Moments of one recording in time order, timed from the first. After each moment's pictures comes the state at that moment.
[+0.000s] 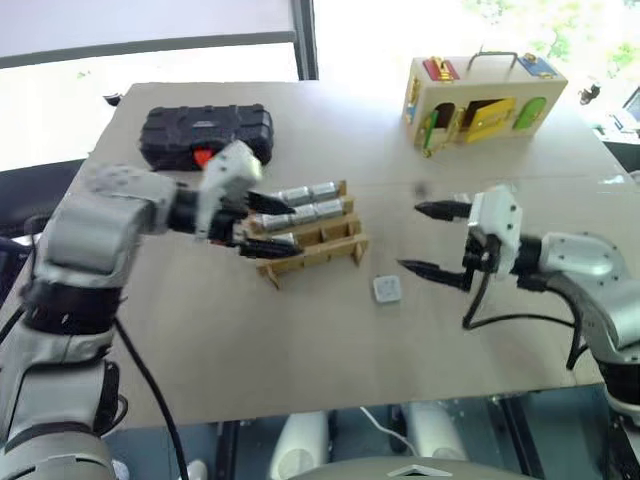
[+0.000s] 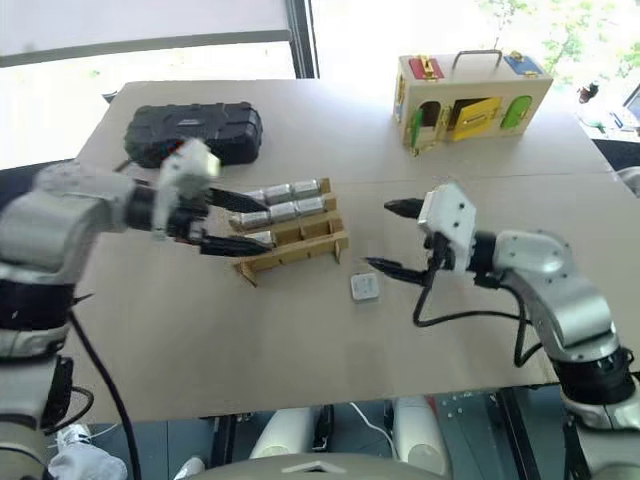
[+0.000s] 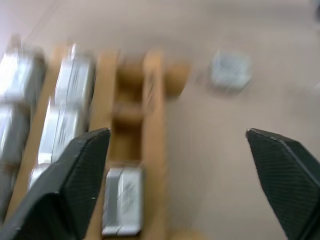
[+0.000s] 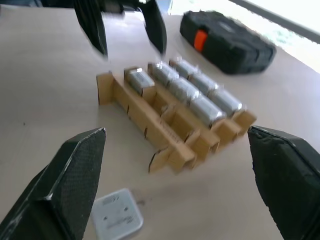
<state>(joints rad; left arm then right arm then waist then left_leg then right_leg) -0.59 0.92 0.08 -0.16 -0.43 0.80 -1.32 -0.32 -0.65 0.09 -0.48 0.40 0.53 0.82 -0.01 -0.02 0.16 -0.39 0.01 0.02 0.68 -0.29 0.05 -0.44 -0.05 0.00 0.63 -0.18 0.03</state>
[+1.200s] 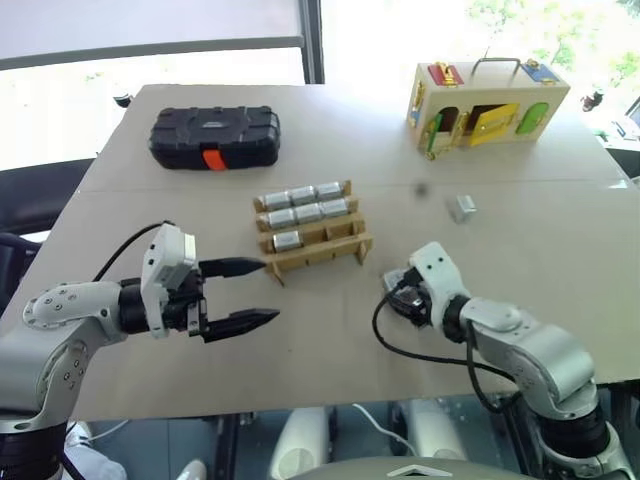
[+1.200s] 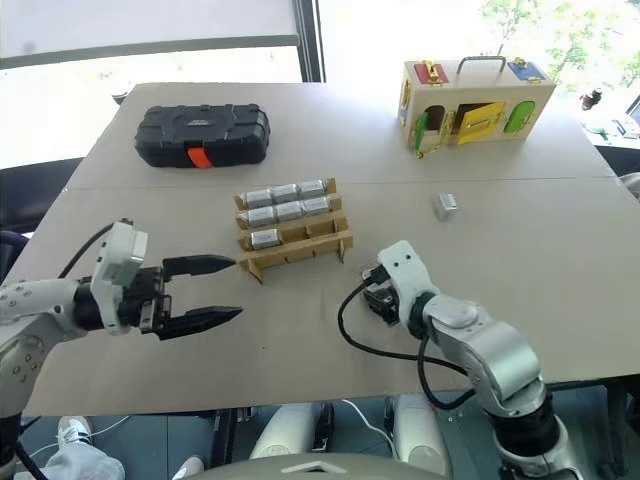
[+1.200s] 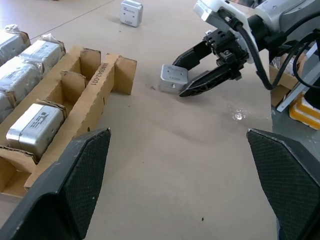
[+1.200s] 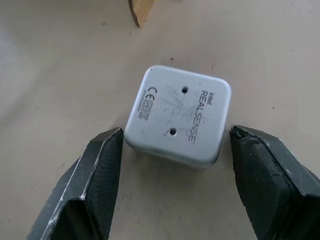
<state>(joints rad) 0.04 0.89 0.38 -0.42 -0.69 0.62 -1.21 -0.22 -0.34 0.24 -0.67 0.34 1.28 0.22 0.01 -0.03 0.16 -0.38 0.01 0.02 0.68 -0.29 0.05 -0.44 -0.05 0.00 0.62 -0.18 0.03</state>
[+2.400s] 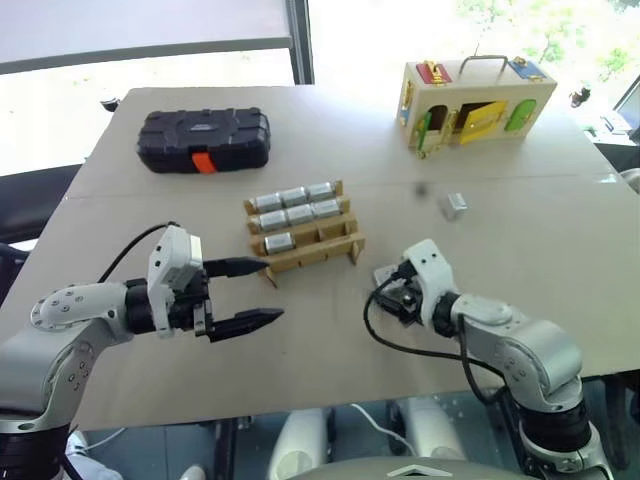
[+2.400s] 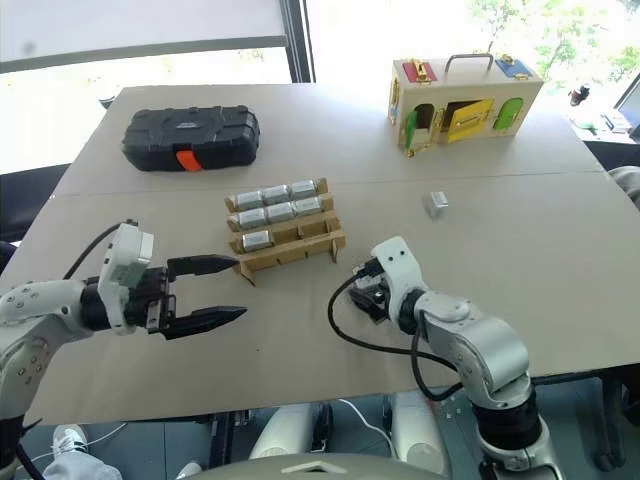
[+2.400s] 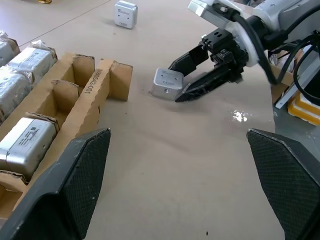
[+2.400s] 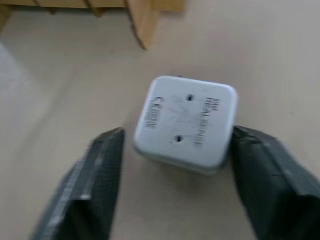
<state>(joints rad) 0.04 0.90 0.34 -0.42 -0.70 0.59 -1.19 -0.24 -0.20 0.19 -0.60 0.36 1.27 0.20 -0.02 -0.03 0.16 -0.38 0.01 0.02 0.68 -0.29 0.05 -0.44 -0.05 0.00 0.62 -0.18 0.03</state>
